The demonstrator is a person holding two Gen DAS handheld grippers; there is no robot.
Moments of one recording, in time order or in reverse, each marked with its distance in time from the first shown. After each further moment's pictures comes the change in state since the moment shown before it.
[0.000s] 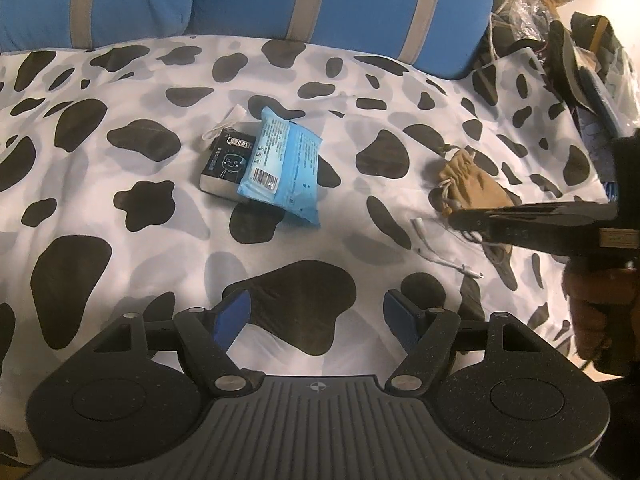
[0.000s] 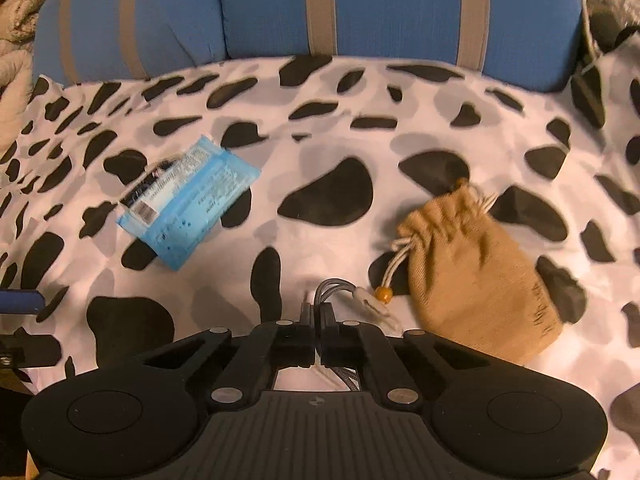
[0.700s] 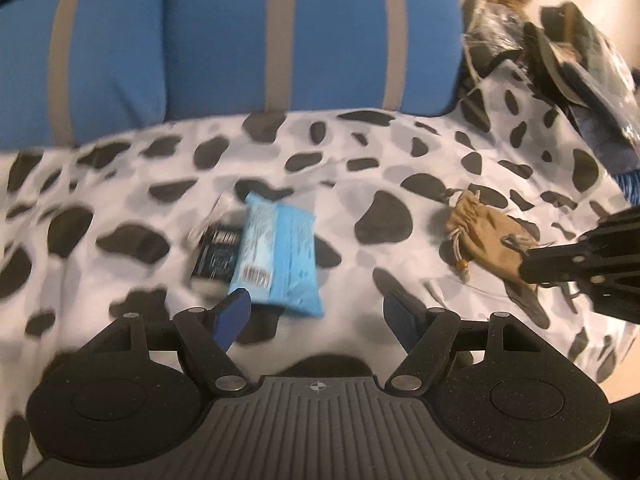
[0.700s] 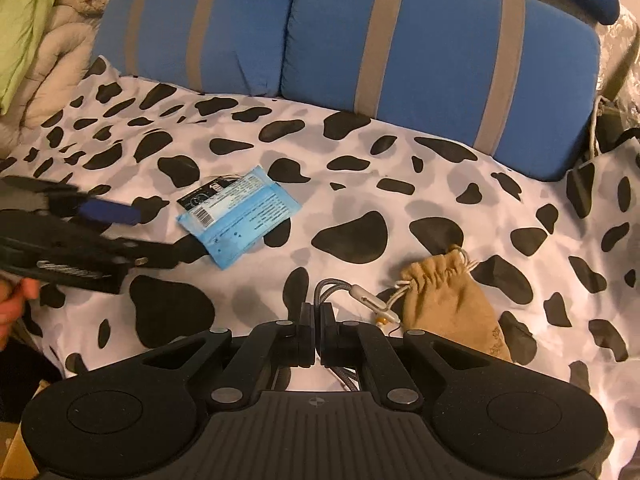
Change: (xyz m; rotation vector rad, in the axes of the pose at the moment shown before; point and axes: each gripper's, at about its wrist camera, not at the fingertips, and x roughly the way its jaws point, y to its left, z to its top) left arm 0.020 -0.027 0.020 0.200 -0.211 0.086; right arm -0.068 0.031 -0.013 -0.215 -0.101 -0.019
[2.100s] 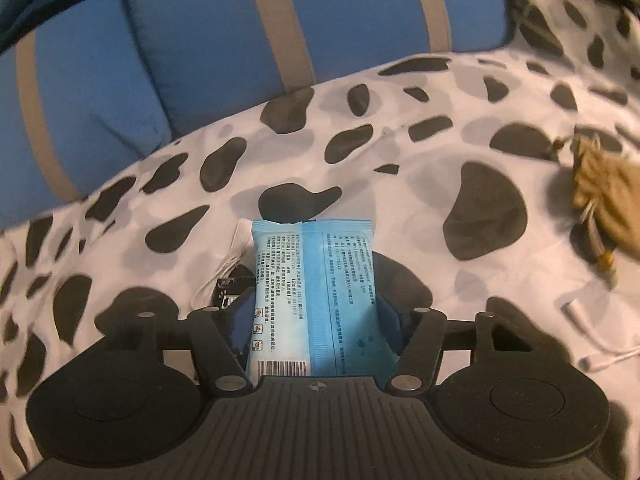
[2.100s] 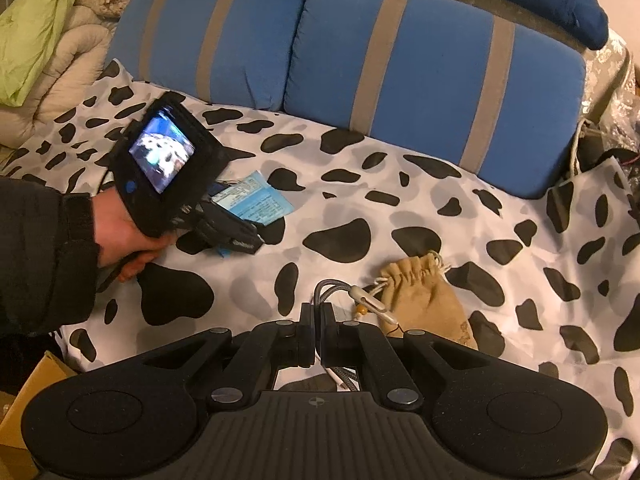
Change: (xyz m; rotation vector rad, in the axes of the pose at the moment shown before) left arm 0.107 -0.006 0.027 0.160 0.091 0.243; right arm -0.034 -0.006 -0.016 -0.020 -0.043 -0.013
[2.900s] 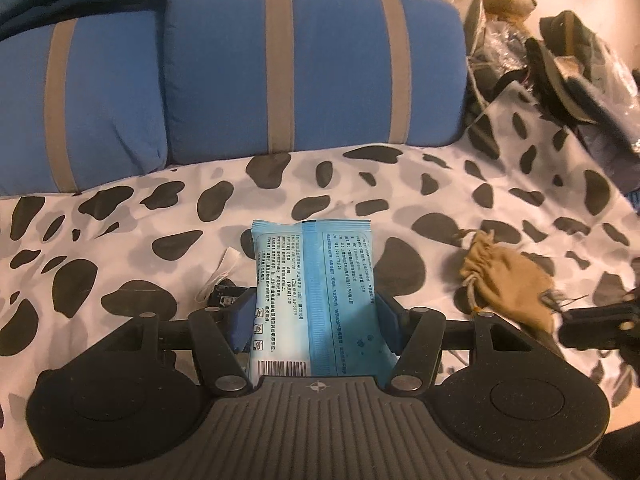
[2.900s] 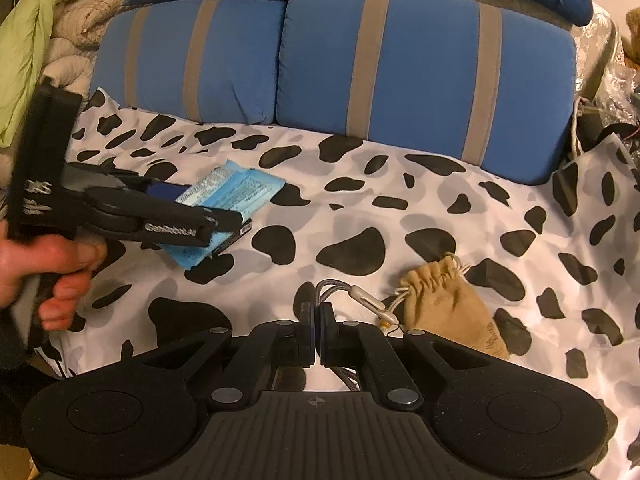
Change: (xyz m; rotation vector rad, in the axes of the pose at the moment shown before) left arm -0.097 0.037 -0.011 -0.161 -0.154 -0.220; right arm 0.013 0.013 0.010 0.099 -0.019 0.012
